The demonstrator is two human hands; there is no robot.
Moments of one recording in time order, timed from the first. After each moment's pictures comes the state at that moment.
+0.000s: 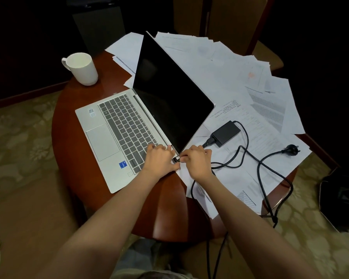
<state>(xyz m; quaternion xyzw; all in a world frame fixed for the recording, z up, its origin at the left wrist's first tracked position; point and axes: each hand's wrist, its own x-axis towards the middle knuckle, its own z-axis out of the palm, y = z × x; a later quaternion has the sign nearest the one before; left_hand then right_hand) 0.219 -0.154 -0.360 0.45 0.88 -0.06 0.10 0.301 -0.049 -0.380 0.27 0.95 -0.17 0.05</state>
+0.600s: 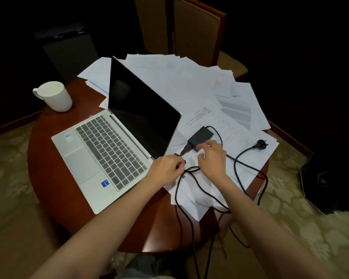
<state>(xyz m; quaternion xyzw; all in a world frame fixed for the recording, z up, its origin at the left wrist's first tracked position) 0.256 -0.114 -0.338 0.53 0.82 0.16 0.16 0.361 0.004 -0.345 0.41 0.89 -0.19 -0.09</state>
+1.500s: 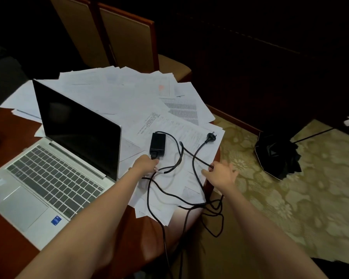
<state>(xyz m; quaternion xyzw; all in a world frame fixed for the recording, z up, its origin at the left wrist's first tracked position) 0.273 -0.021 -0.350 0.29 0.83 0.20 0.44 0.494 0.046 -0.348 0.65 0.73 -0.19 0.08</state>
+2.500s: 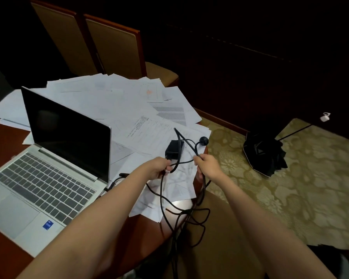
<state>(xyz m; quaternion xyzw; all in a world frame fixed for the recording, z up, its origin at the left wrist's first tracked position) 0.335 -0.013 -0.321 0.25 0.70 0.25 0.62 0.500 0.038 -0.320 0.56 0.68 -0.45 -0.14</state>
